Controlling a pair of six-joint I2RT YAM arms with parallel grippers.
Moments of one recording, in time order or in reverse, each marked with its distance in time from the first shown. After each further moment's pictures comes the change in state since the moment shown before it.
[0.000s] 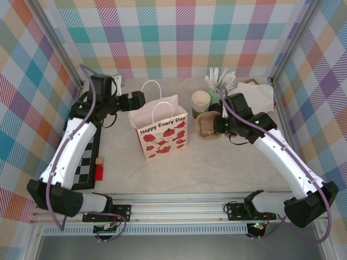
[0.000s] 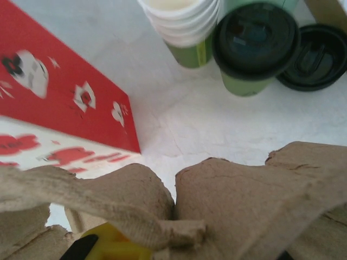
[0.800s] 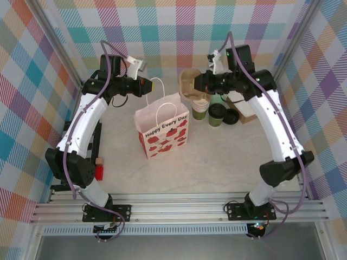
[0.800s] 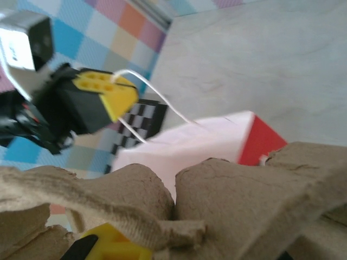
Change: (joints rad) left arm 0.000 0.296 0.317 0.008 0.410 0.267; right arm -0.082 0.464 0.770 -0.072 -0.632 0.061
